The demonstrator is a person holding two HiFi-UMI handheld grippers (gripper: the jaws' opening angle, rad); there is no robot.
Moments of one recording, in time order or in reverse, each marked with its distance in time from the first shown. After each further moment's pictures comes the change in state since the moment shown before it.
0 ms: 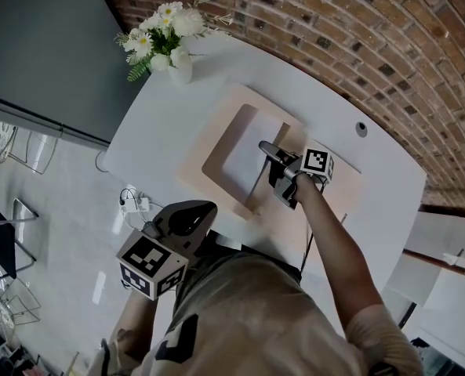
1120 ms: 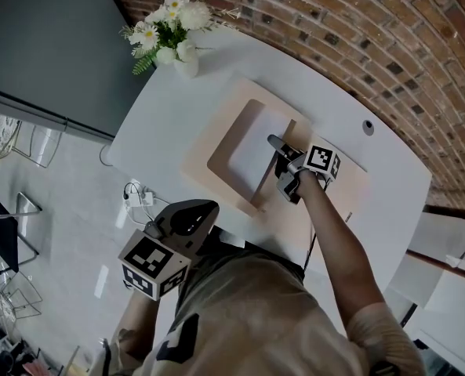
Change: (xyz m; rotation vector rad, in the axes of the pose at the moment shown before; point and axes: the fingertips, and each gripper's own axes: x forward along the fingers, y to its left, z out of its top) left arm -0.005 0.001 -0.007 -0.002 0.009 0.025; right arm 0.003 -0.007 0.014 -0.103 -0.072 -0.050
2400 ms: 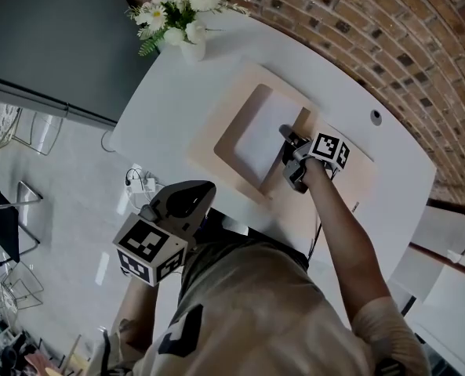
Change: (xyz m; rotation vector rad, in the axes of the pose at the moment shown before) left arm -0.010 0.023 0.000 -0.019 -0.013 0.043; right arm -0.005 -0.009 0.002 -0.057 -0.030 -0.127
